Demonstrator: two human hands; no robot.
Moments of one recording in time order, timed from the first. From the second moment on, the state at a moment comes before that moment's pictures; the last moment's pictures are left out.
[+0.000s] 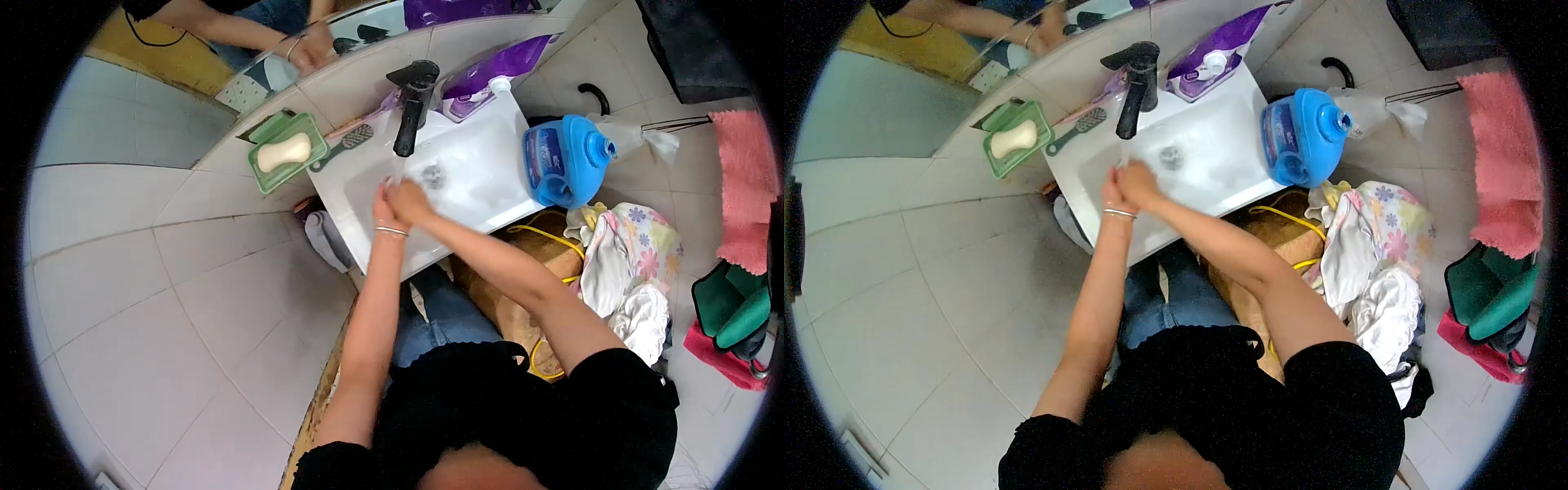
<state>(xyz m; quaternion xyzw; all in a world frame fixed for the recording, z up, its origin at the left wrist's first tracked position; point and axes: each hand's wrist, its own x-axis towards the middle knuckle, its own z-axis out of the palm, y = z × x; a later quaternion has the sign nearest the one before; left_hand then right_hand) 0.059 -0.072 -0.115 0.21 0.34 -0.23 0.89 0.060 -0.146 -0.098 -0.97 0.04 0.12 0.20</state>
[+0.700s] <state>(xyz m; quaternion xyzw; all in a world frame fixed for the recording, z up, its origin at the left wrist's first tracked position) 0.062 -0.076 -0.122 0.20 0.28 -0.25 0.91 0.071 -0.167 -0.106 -0.92 0.04 0.07 0.39</state>
